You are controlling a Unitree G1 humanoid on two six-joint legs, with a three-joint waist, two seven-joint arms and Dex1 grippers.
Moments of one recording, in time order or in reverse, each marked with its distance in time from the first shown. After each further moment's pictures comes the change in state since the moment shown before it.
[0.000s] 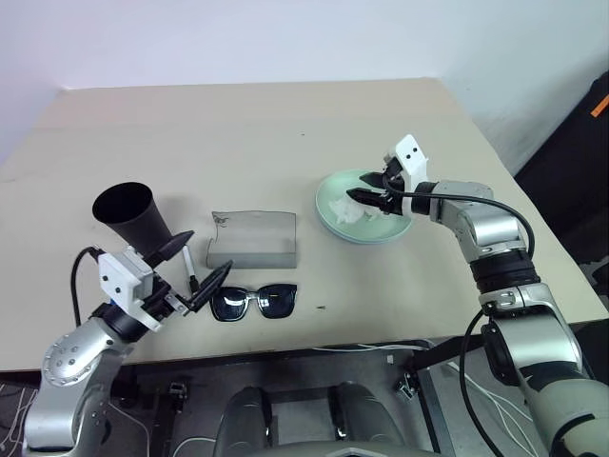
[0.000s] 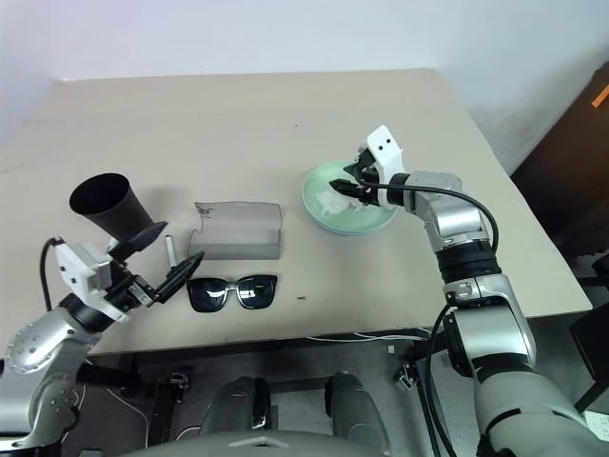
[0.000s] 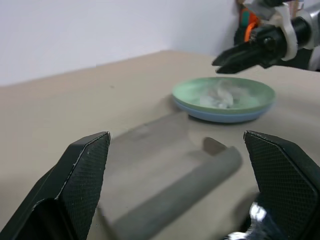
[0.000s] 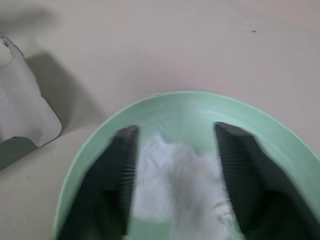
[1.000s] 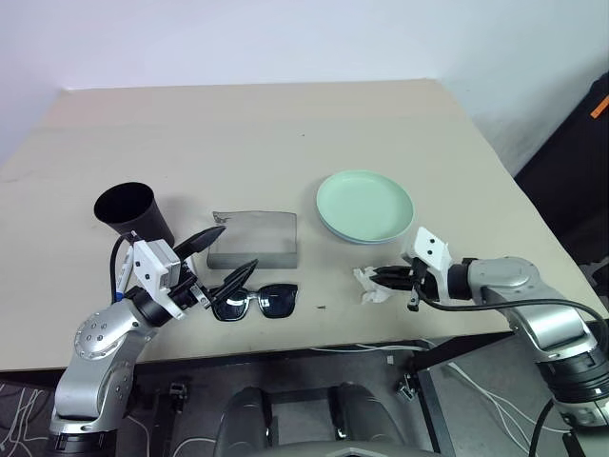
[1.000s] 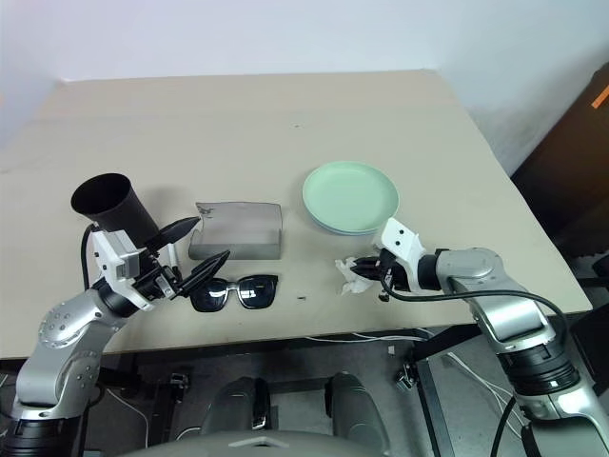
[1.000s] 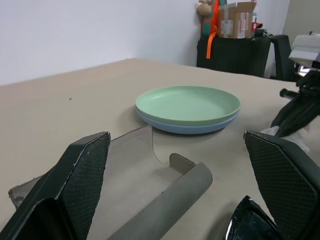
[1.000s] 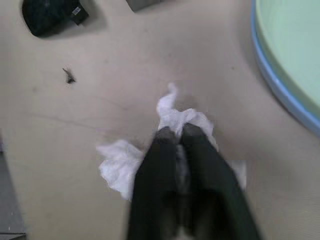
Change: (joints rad) left arm -0.122 -0.022 -0.133 0.076 0.005 0.011 -0.083; right arm 0.590 -0.297 0.000 -0.706 0.115 0.130 0.157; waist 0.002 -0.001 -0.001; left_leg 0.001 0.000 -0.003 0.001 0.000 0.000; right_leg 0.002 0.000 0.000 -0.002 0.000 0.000
